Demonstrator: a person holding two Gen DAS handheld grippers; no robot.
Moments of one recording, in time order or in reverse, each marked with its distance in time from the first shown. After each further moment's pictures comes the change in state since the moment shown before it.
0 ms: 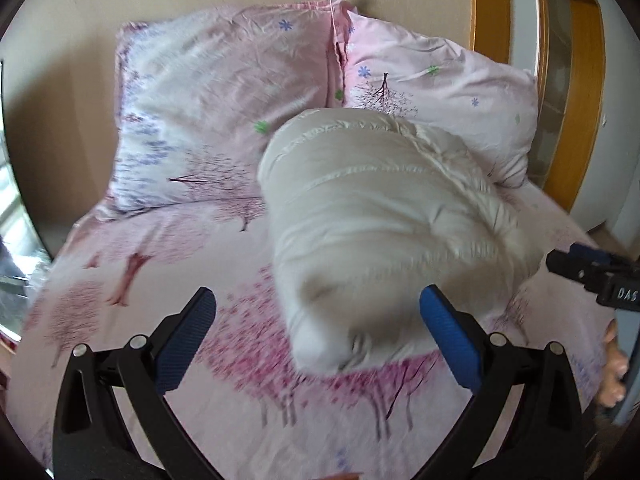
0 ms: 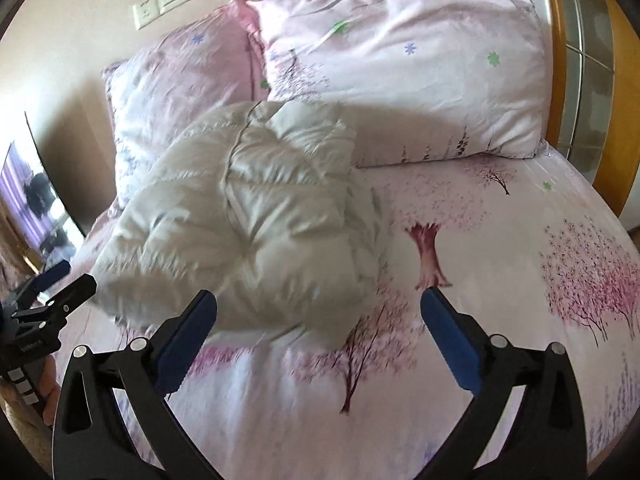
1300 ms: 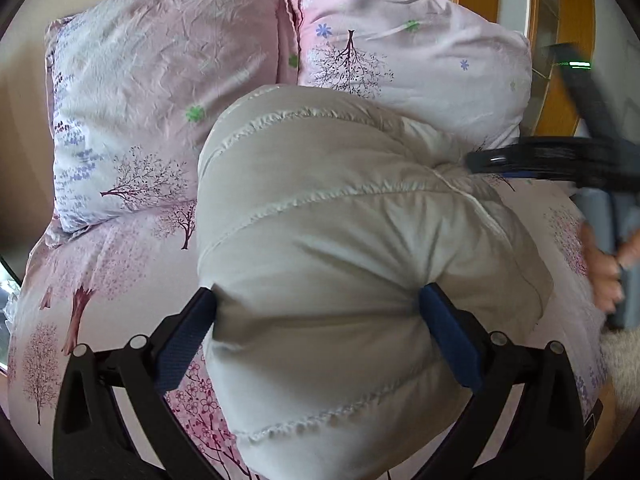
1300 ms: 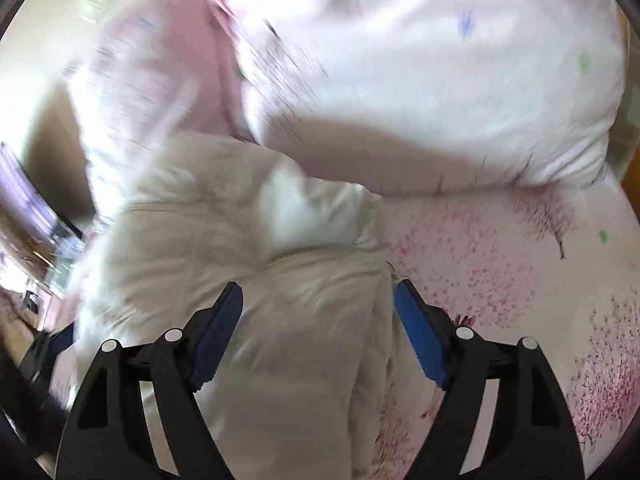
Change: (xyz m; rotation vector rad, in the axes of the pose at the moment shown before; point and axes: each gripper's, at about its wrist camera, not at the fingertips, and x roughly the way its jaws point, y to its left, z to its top) left arm 0.086 -0.023 0.042 0.068 0.143 -0.102; right arm 0.078 -0.018 0.106 0.022 0.121 0.121
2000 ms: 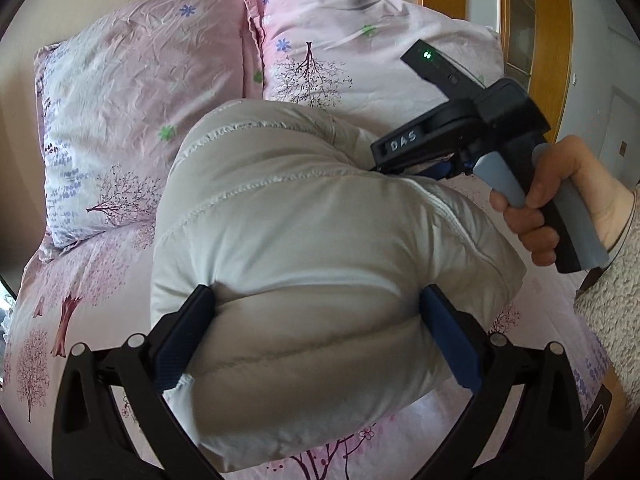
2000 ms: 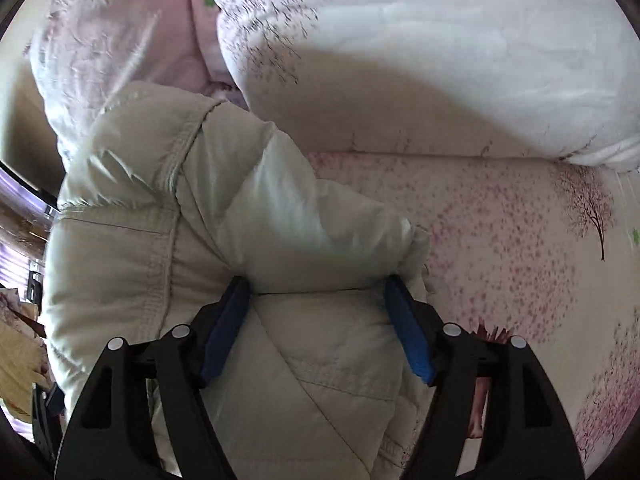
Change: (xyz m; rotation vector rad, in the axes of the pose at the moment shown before) left arm -0.008 -0.045 -0.012 0.060 -0.068 -0.013; right arm 0.102 -0.002 0.038 0.053 0.342 -0.049
